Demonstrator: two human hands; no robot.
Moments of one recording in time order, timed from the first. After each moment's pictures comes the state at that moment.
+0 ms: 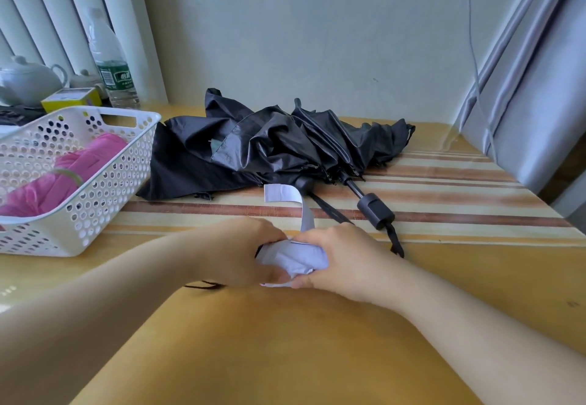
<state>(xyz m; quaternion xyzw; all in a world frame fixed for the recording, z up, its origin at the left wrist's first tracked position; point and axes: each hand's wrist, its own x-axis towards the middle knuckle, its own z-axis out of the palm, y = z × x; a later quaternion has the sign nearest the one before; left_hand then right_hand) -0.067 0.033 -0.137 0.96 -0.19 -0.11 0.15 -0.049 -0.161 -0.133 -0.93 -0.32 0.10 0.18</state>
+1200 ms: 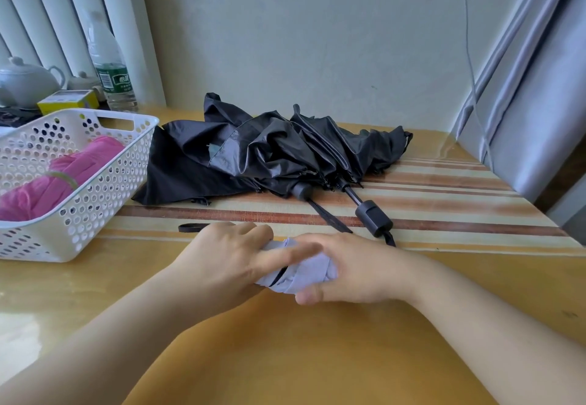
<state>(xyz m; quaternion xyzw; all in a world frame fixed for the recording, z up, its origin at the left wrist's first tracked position) -0.085 0.036 -0.157 0.90 -0.32 0.28 -0.07 -0.042 -0.173 -0.116 -0.89 -0.34 0.23 0.18</state>
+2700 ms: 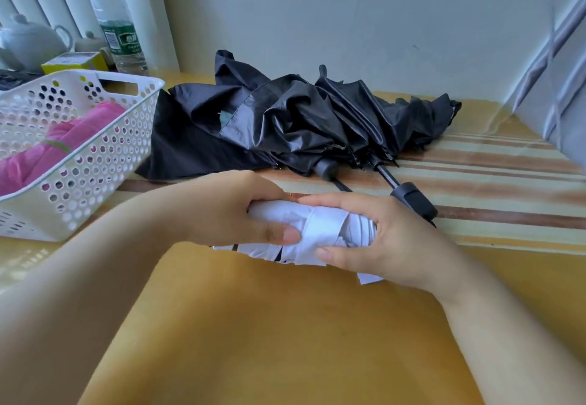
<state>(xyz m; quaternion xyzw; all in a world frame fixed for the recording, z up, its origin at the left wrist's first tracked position) -0.048 0.057 -0.121 0.95 -0.13 -0.12 0.25 -0.017 -0.174 -0.140 -0.83 -0.36 0.14 0.41</state>
